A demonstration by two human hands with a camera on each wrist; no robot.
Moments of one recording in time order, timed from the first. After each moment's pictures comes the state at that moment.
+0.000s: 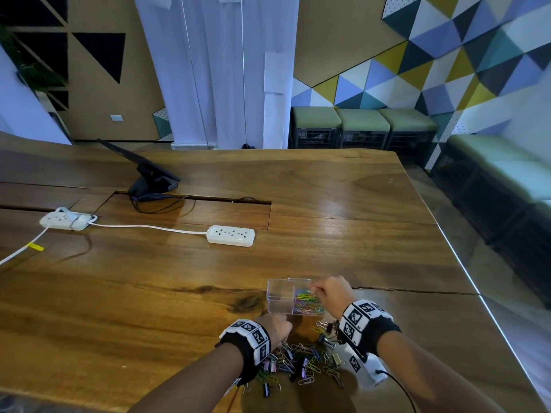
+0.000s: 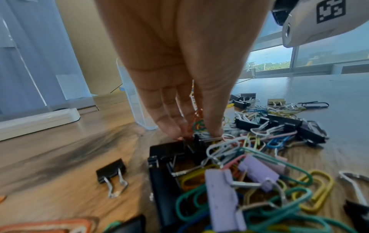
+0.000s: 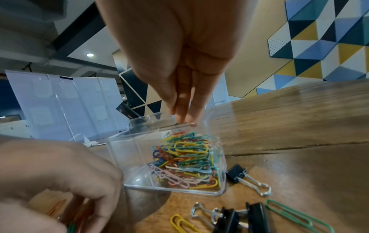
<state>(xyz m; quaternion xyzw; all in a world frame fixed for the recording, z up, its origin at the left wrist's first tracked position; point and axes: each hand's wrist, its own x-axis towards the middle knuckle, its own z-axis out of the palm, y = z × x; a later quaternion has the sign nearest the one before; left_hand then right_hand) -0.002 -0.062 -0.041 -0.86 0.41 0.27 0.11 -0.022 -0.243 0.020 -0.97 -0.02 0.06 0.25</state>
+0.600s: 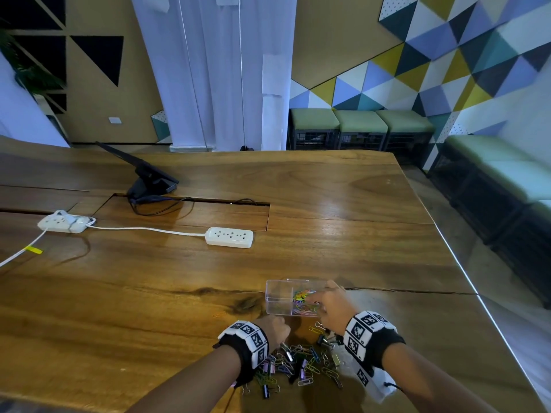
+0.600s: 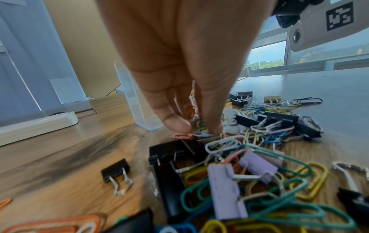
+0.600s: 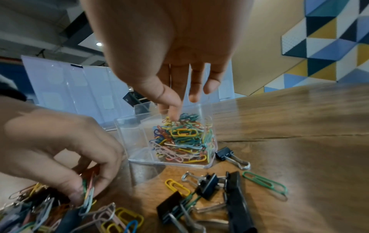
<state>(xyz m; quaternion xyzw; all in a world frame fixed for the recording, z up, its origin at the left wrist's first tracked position) -0.008 -0.064 -0.018 -0.86 0.42 0.28 0.08 -0.039 -0.247 0.001 -0.98 -0.07 0.08 0.15</state>
